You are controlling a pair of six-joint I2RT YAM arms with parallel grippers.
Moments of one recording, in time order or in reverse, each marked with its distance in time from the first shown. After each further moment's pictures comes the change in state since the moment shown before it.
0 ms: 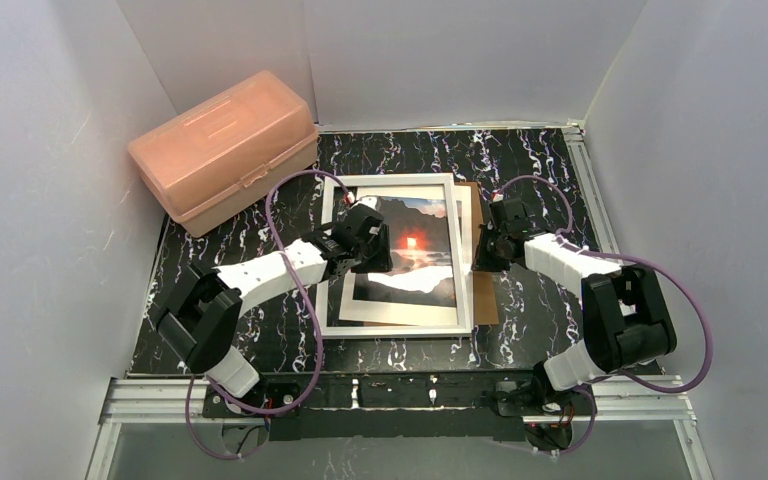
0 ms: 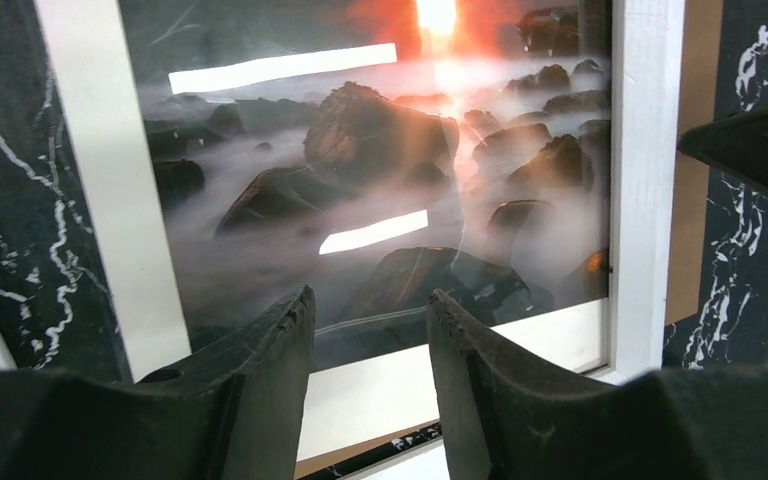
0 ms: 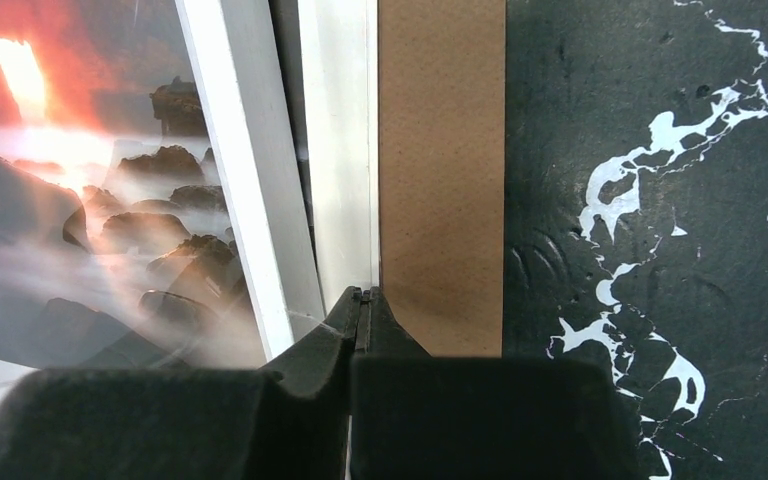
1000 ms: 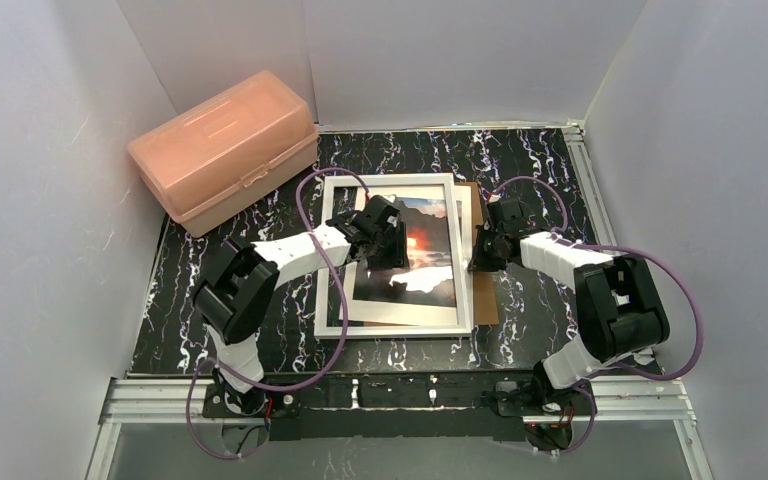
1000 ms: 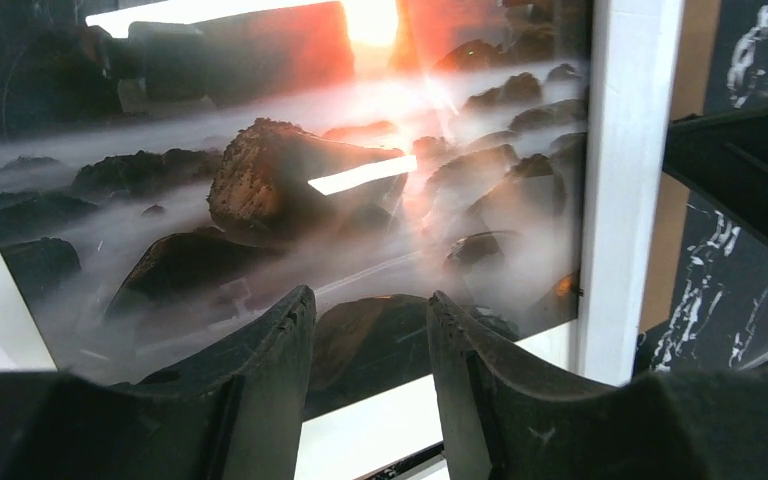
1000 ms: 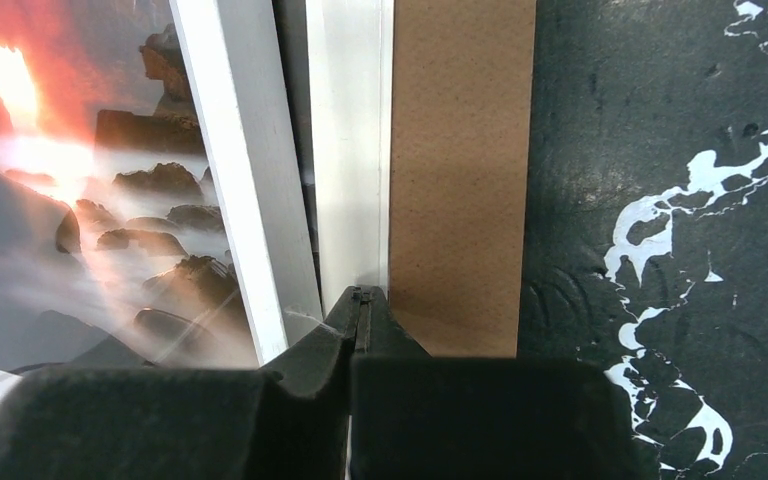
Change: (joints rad) left arm 0.011 0.213 0.157 0.005 0.148 -0.007; right arm -0.002 0.061 0.000 0.055 -0.026 -0.016
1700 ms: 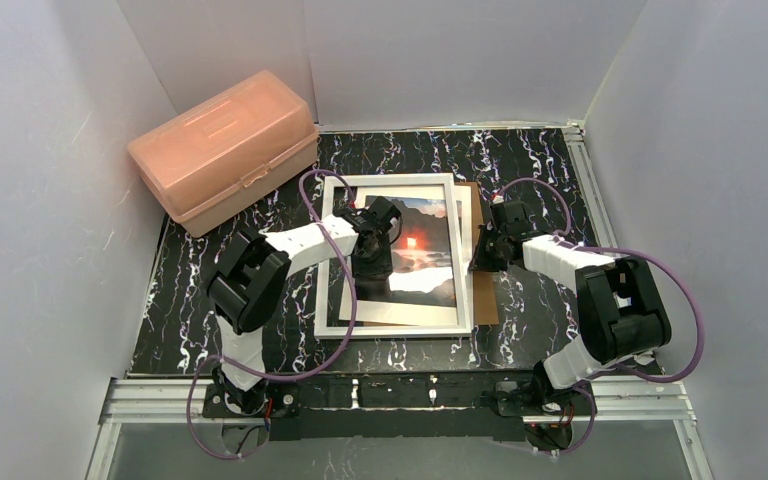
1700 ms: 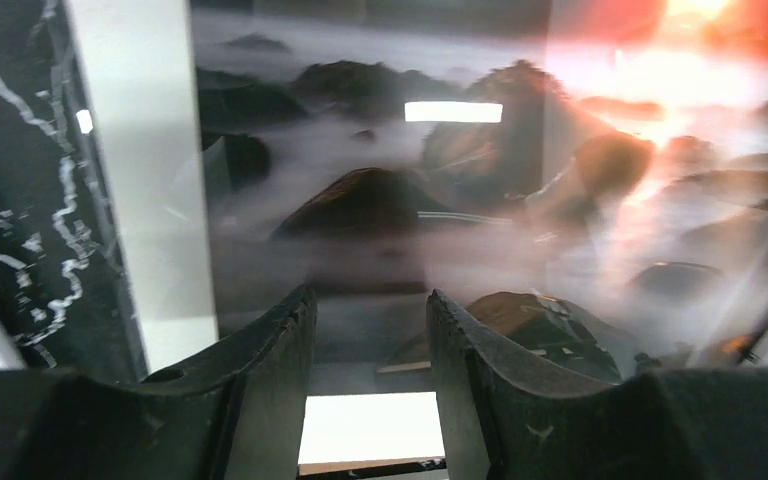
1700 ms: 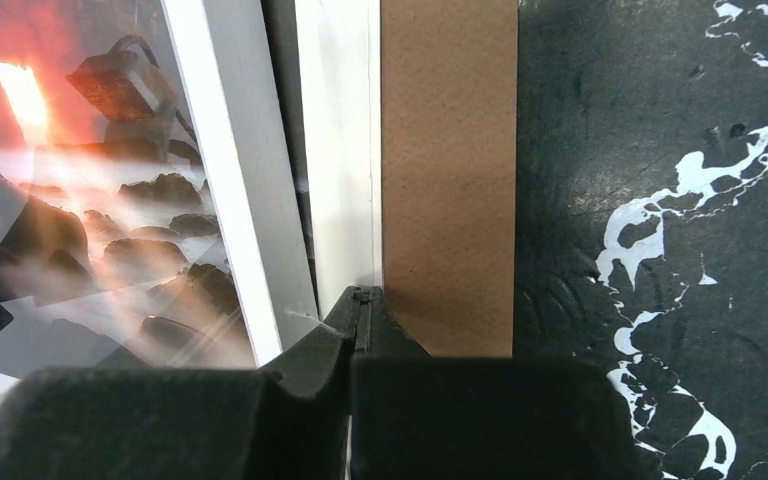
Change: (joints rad) left arm 0.019 0.103 0.110 -0.324 -0.134 -0.096; right arm -0.012 -0.008 -0.030 0.046 -0.008 0.022
